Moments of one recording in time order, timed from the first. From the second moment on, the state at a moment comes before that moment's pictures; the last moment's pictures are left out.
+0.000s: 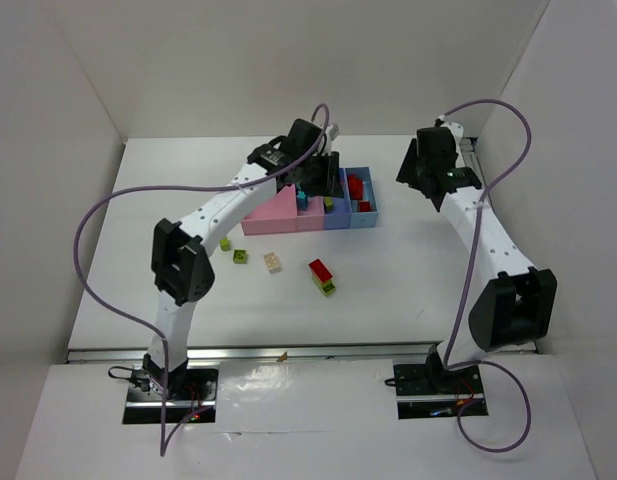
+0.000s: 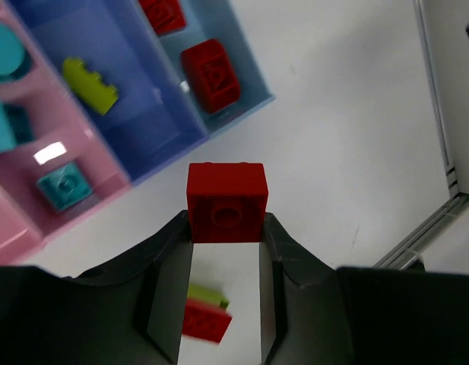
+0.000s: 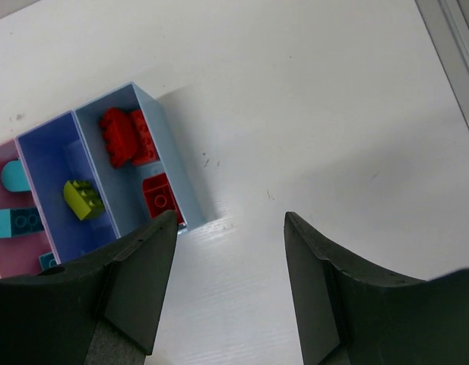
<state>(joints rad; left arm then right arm) -0.62 2.05 2.06 -0.76 0.16 -0.45 0.16 1.52 1.40 -0.53 0.33 0.41</state>
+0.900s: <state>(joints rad) -0.61 2.51 2.38 -0.44 0.39 -0.58 0.09 1.42 1.30 -0.52 0.32 0.47</state>
